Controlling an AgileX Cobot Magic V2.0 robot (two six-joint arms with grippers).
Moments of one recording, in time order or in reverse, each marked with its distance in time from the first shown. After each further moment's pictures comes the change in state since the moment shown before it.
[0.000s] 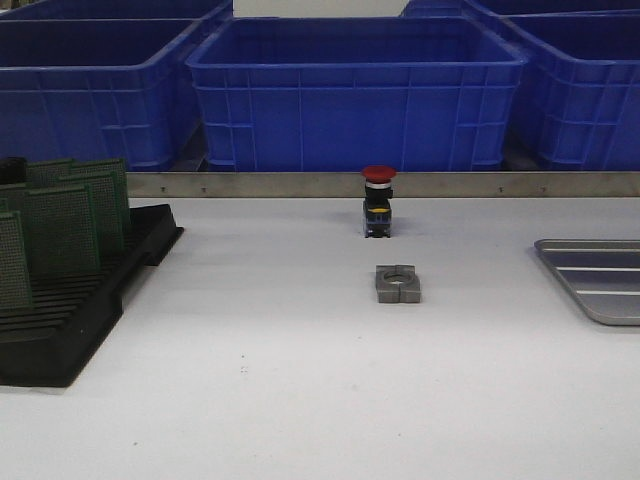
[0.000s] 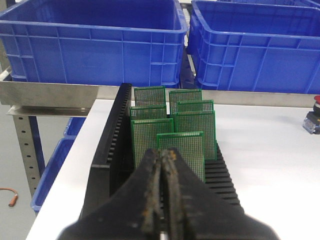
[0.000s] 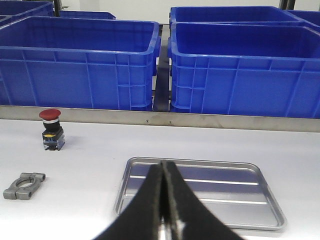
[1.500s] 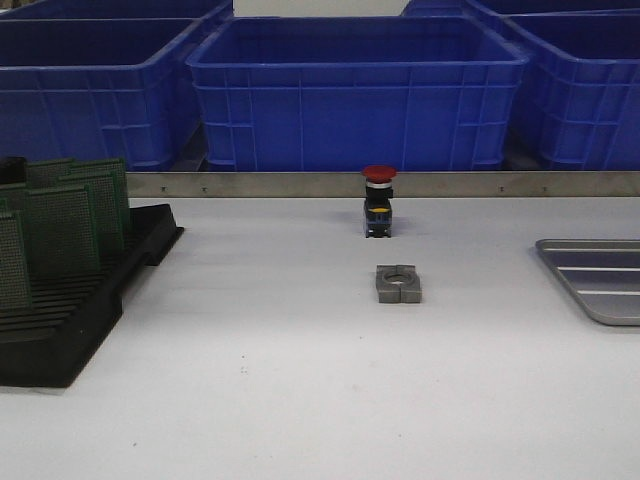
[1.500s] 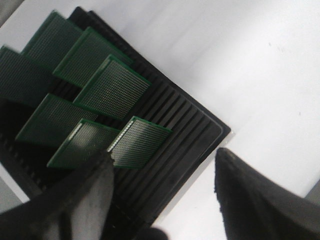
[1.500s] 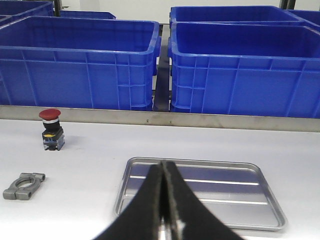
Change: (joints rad) left arm 0.000 1.270 -1.000 -0.329 0.724 1.119; right arm 0.000 0.000 0.000 0.000 0.000 0.000
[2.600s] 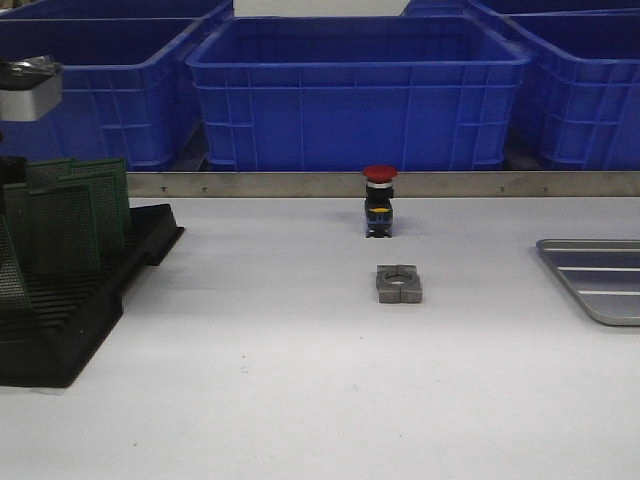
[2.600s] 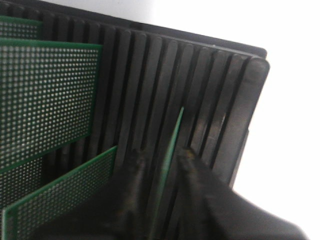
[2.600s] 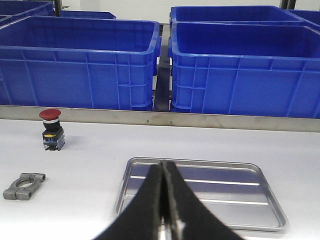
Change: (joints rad) left arm 0.000 0.493 -0.160 0.098 0.036 0.412; right arm 0.000 0.000 0.000 0.000 0.000 0.000
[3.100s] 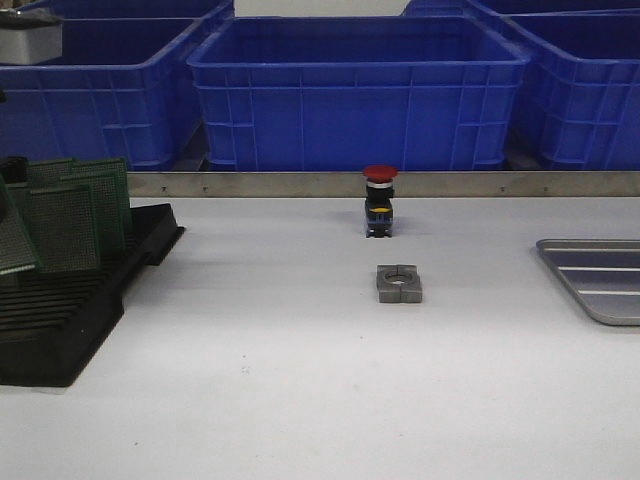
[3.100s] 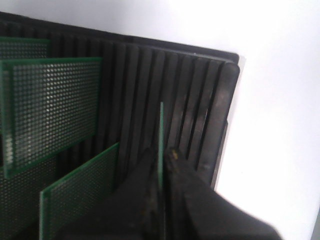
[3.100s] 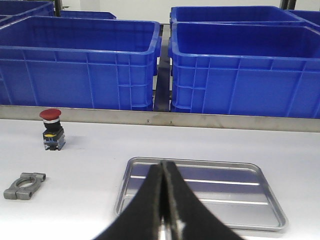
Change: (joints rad) left arm 0.000 0.000 -0.156 -0.020 0.194 0.011; right arm 0.000 0.000 0.000 0.000 0.000 0.000
